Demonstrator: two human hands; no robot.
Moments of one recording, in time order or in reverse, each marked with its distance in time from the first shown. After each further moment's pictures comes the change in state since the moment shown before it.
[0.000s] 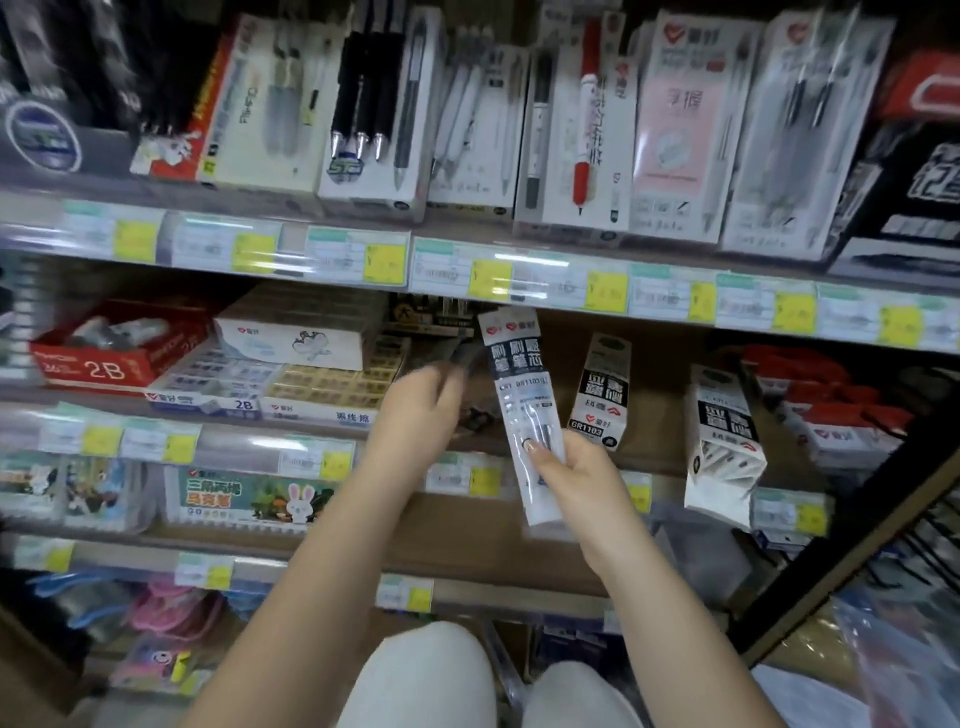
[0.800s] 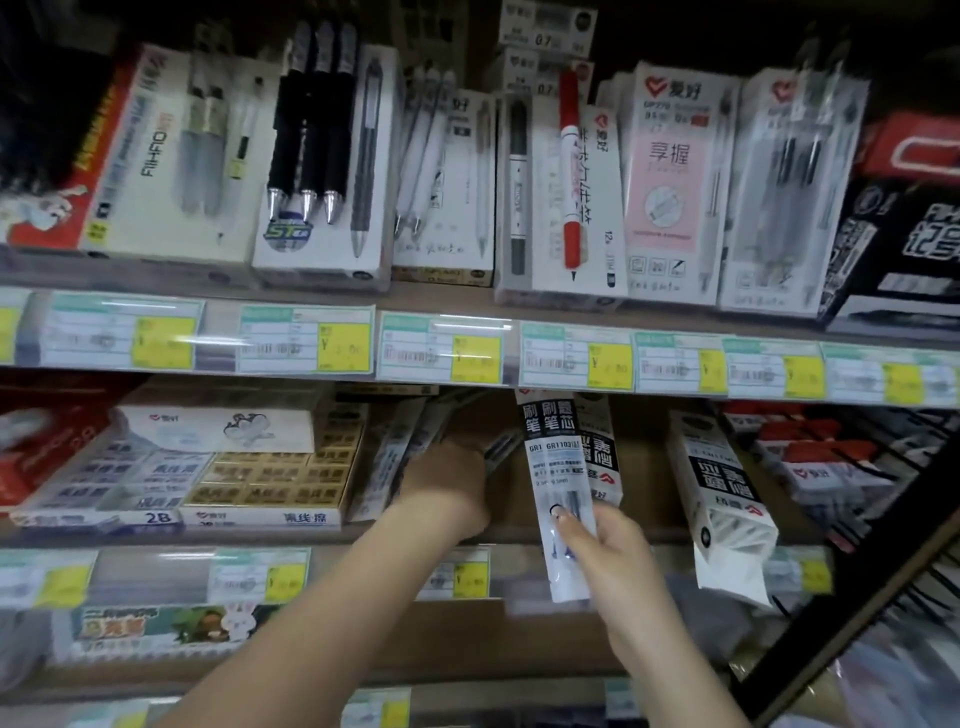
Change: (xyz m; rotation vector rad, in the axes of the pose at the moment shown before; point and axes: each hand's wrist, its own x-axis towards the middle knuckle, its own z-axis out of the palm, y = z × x) left_hand 0.058 0.010 0.048 0.826 -0.439 0.128; right_hand 0.022 0.018 -0.011 0.059 0.246 0.110
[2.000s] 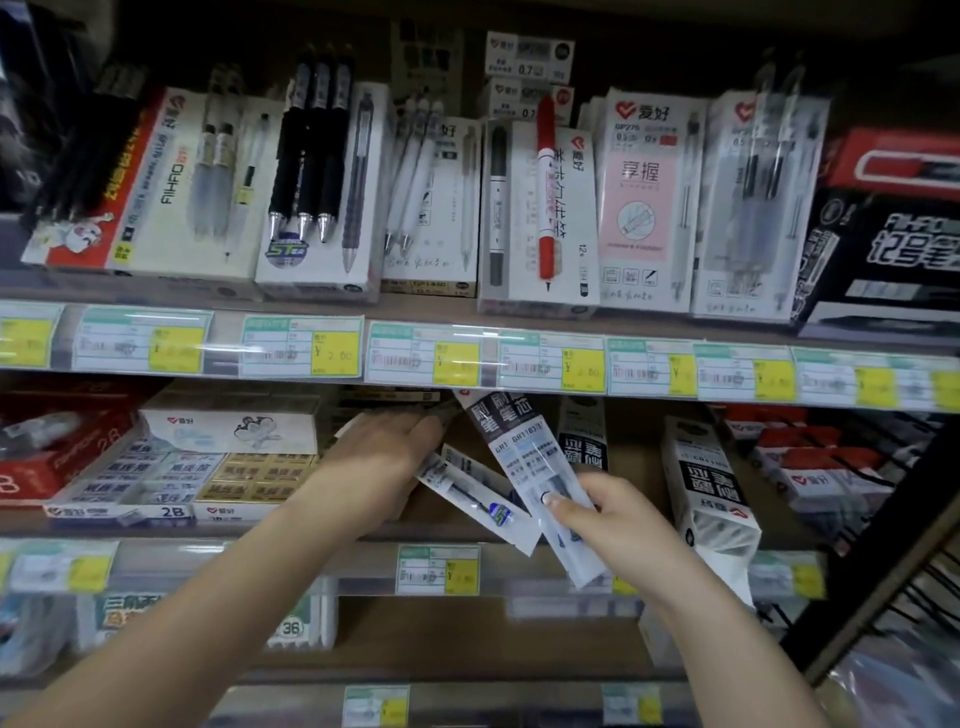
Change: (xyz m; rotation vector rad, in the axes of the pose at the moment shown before) left_hand -0.027 -0.065 -0.018 0.159 0.658 0.458; right_hand 0.003 -0.048 -0.033 -0.317 -0.304 -0.075
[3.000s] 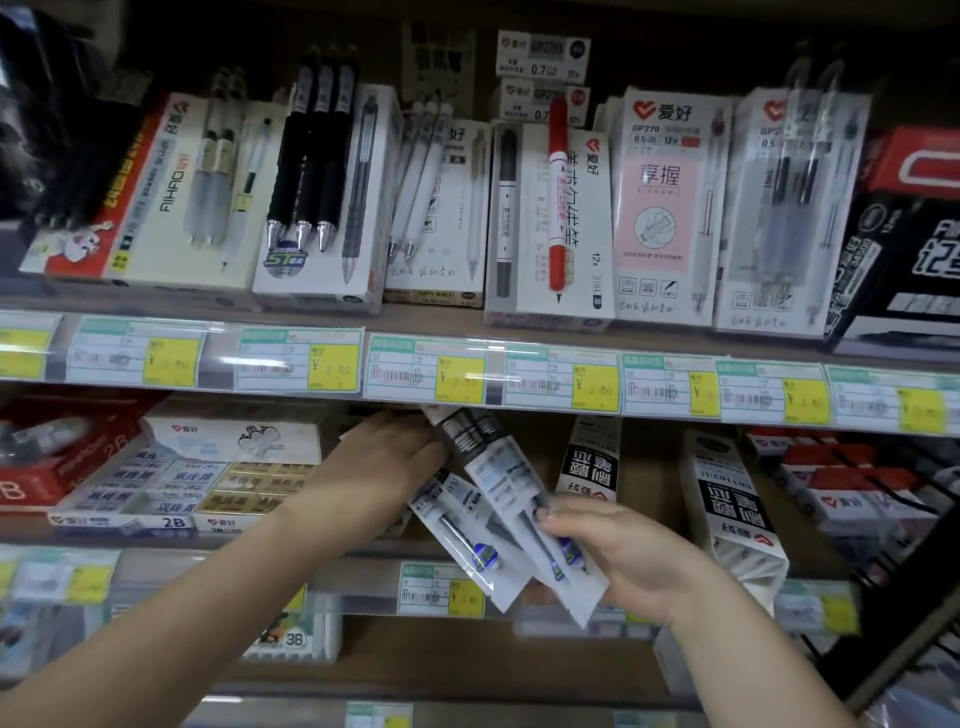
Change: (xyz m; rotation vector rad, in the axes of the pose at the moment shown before) left_hand 0.004 0.002 -0.016 -0.048 -0.277 0.000; right_hand 0.022 -0.004 -0.001 0.687 -0.451 0.226
